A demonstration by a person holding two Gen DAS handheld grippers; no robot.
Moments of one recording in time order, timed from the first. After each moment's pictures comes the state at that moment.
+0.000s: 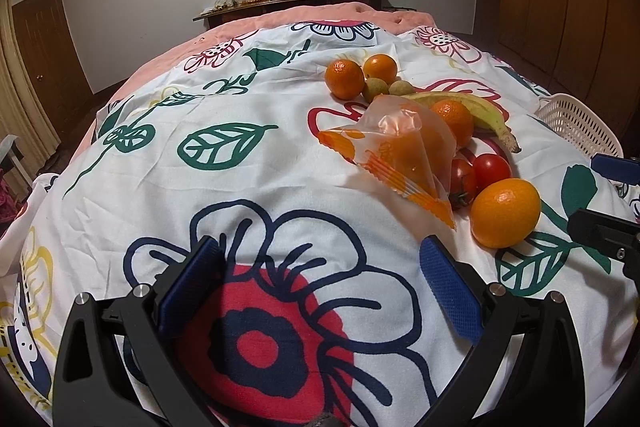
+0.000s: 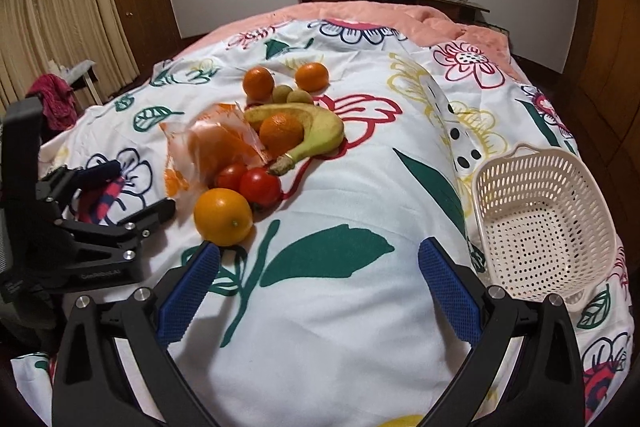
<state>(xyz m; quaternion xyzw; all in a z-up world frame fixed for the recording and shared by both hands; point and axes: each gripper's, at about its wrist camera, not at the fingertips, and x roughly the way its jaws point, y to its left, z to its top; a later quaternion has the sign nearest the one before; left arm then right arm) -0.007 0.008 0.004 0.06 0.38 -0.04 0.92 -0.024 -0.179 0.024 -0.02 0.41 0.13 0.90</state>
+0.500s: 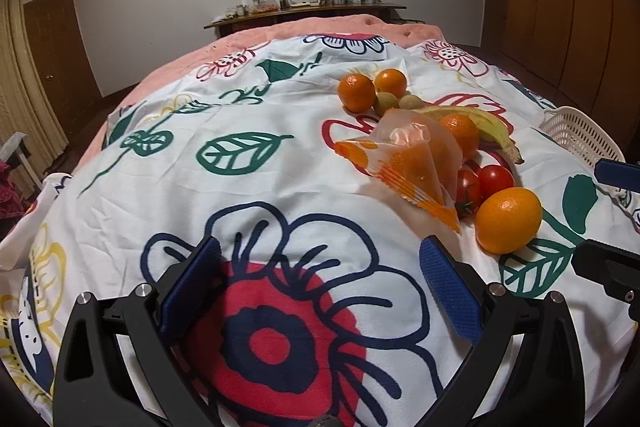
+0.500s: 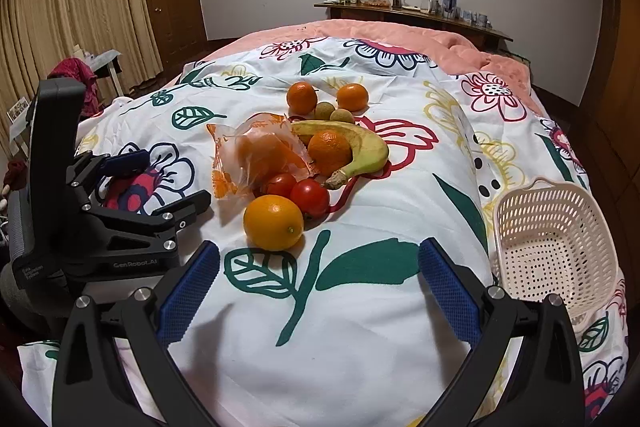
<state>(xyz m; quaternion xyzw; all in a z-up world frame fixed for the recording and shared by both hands) -0.017 0.011 0.012 0.06 0.36 -0.02 0.93 -0.038 -0.159 0.033 -0.05 0.38 0.17 0.91</state>
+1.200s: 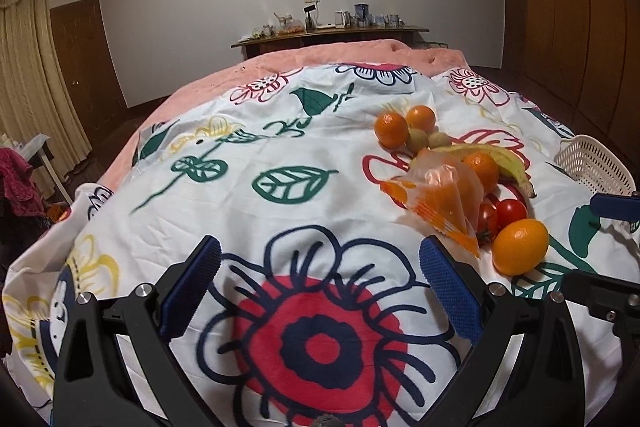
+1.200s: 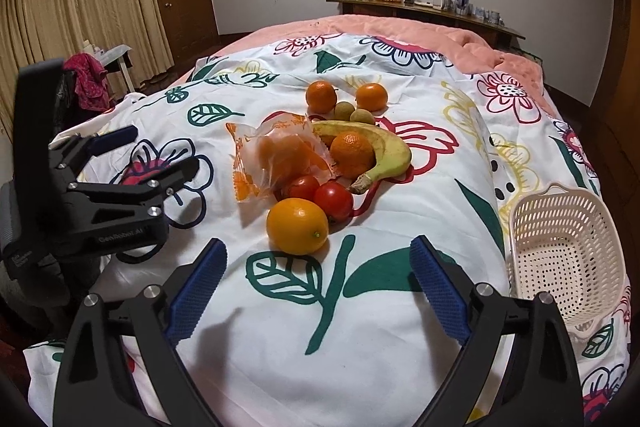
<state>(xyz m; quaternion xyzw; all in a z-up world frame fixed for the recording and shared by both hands) -0.030 0.029 0.037 0.05 0.31 0.03 0.95 -0.036 -0.146 0.036 -0.06 0.39 0.19 0.90</state>
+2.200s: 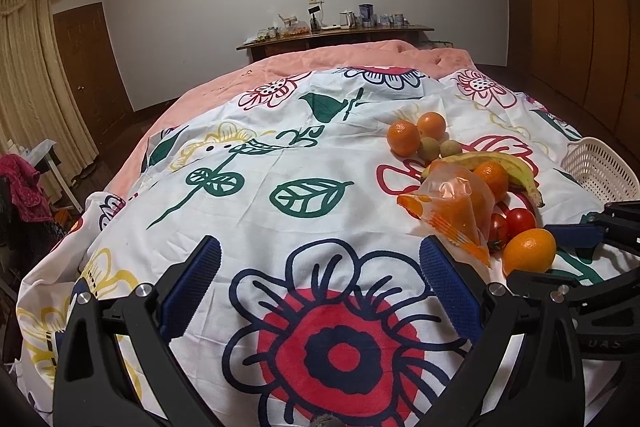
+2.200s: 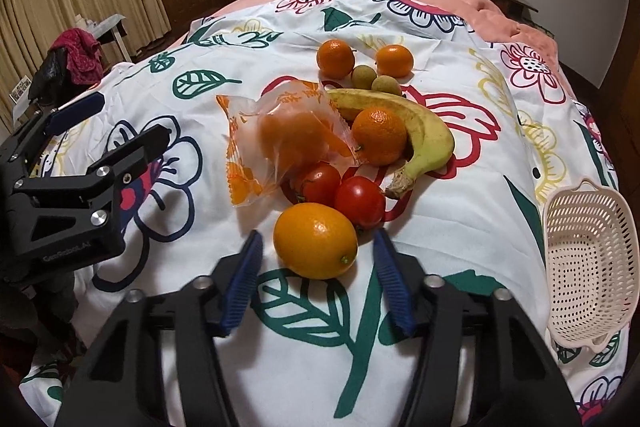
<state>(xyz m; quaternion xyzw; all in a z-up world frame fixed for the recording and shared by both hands) -0.026 0.036 0.048 0.06 0.31 0.03 0.95 0.002 -0.113 0.012 -0.07 0.47 0.18 0.86</state>
